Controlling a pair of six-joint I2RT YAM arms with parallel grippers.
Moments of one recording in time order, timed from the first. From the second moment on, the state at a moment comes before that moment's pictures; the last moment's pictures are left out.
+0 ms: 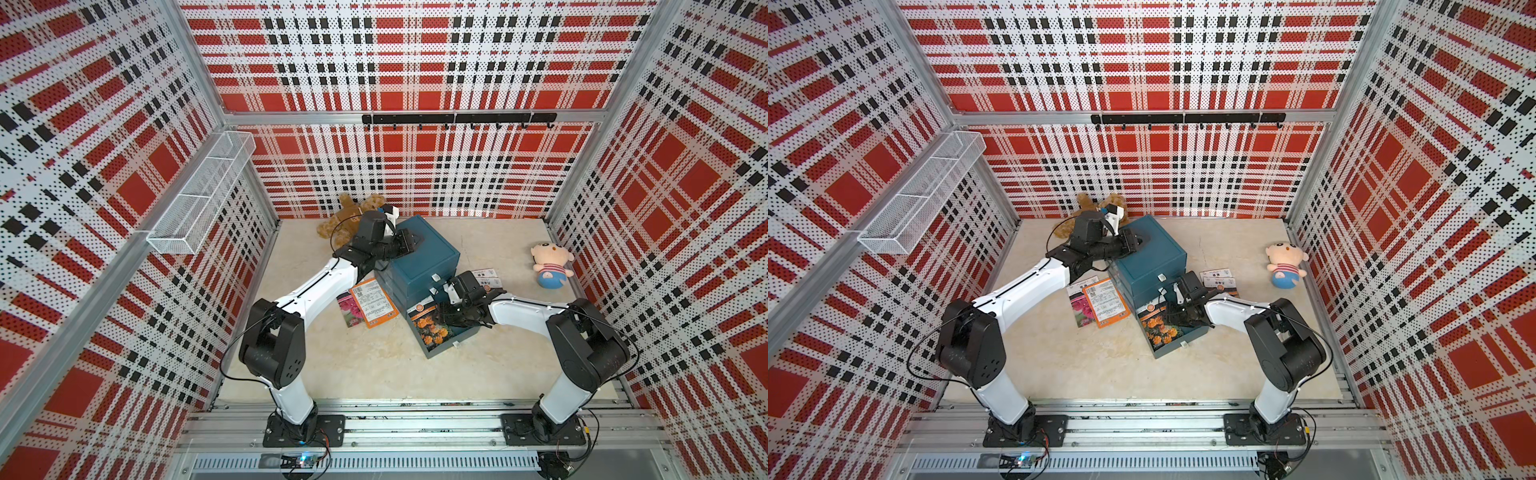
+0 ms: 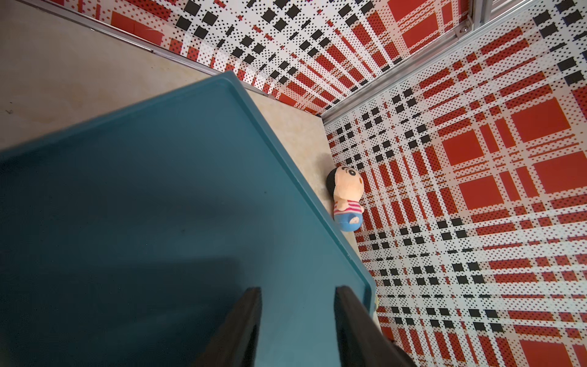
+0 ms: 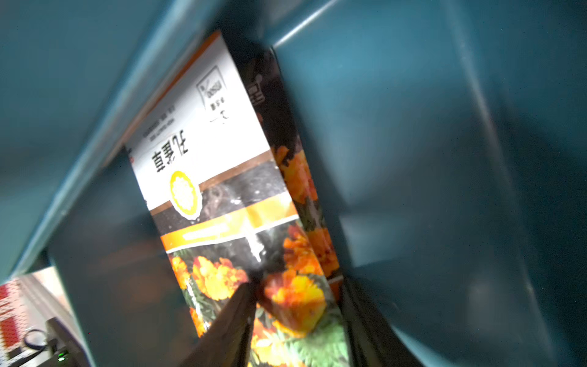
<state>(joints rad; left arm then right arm) -0.48 1.73 1.40 -0.10 0.41 -0.76 0.55 1.70 0.89 -0.23 -0.29 0.59</state>
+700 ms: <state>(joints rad) -0.48 1.74 1.40 -0.10 0.38 -0.76 0.53 1.61 0.84 -0.15 -0.38 0.71</state>
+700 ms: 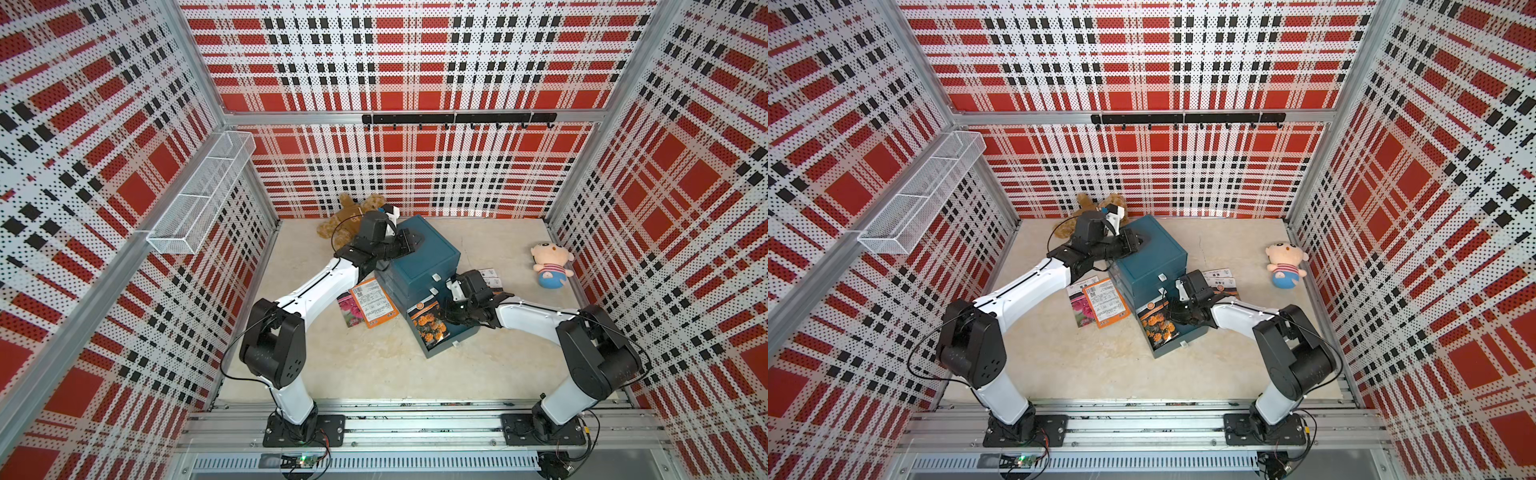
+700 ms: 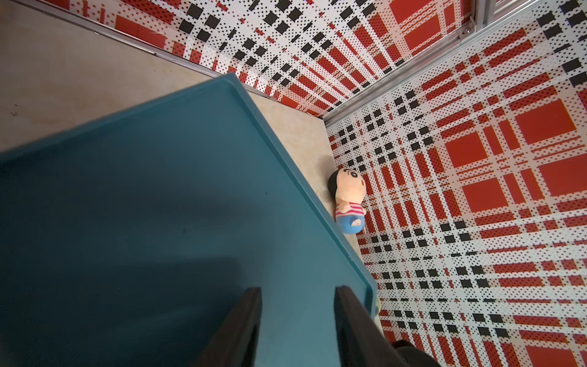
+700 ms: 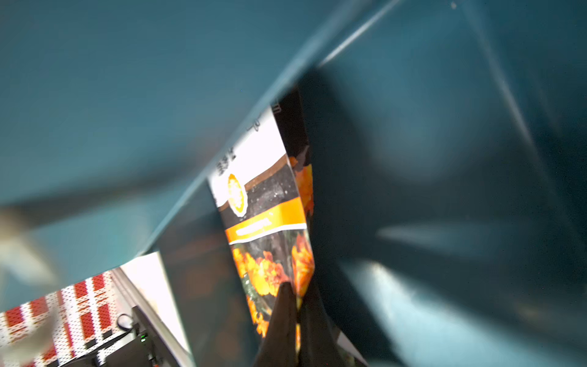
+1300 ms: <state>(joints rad) -0.48 1.74 1.40 -0.10 0.38 -0.76 0.36 1.42 0.86 -0.42 -0.47 0.72</state>
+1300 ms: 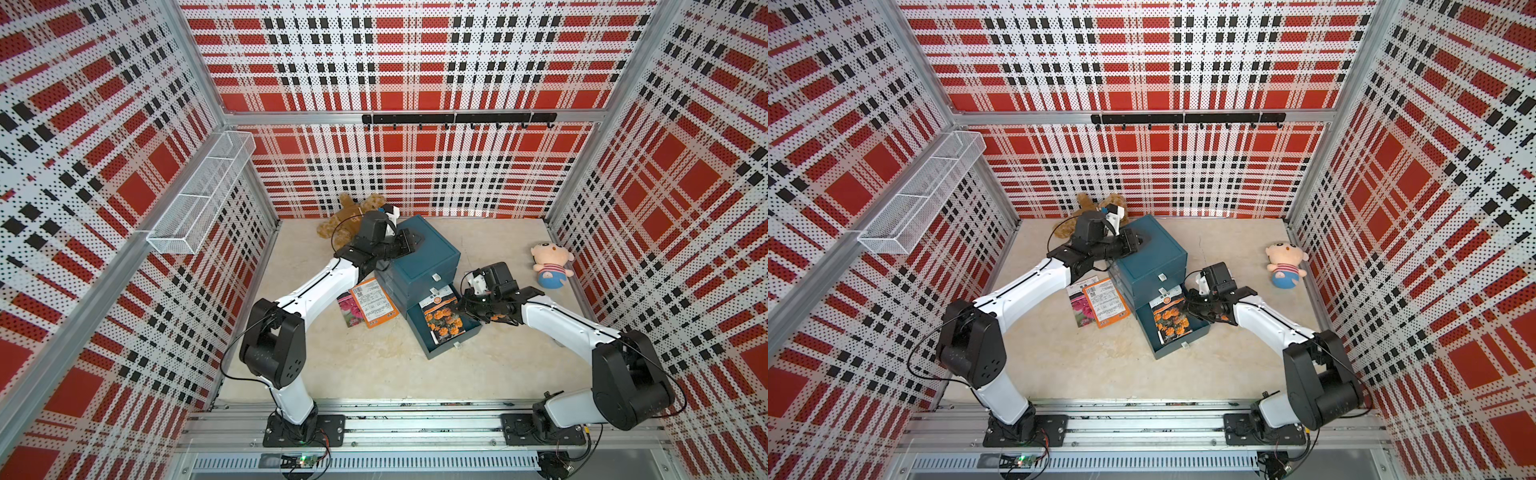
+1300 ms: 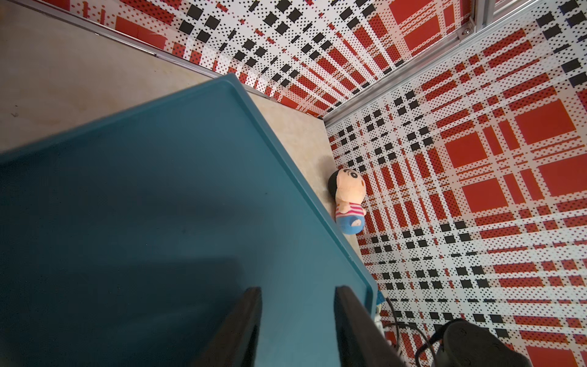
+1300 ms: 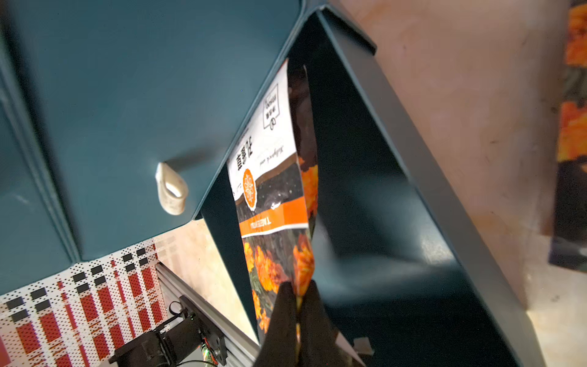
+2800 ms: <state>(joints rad) -0.46 1.70 1.43 -0.20 0.38 -0.80 -0.09 1.62 1.16 -0.68 -0.23 0.37</state>
